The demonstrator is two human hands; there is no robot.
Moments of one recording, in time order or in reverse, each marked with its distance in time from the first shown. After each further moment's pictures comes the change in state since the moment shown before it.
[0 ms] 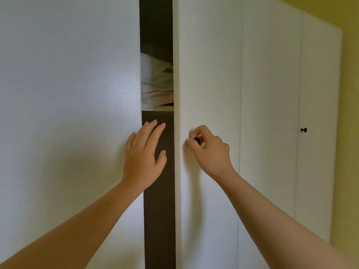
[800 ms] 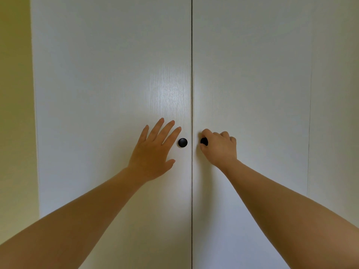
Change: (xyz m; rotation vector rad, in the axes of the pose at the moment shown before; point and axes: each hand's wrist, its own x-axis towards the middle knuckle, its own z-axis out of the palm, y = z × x) left_hand 0.013 -0.094 -0.034 0.691 -0.319 0.170; right_hand 0.072 0.002 0.116 -0.382 -0.165 -0.110
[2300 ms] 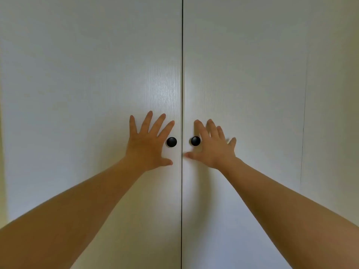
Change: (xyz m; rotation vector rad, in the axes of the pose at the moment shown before) left_hand 0.025 -0.009 0.015 0.074 -0.264 -0.118; right_hand 0.003 -0.004 -0.002 -0.003 -0.267 0.043
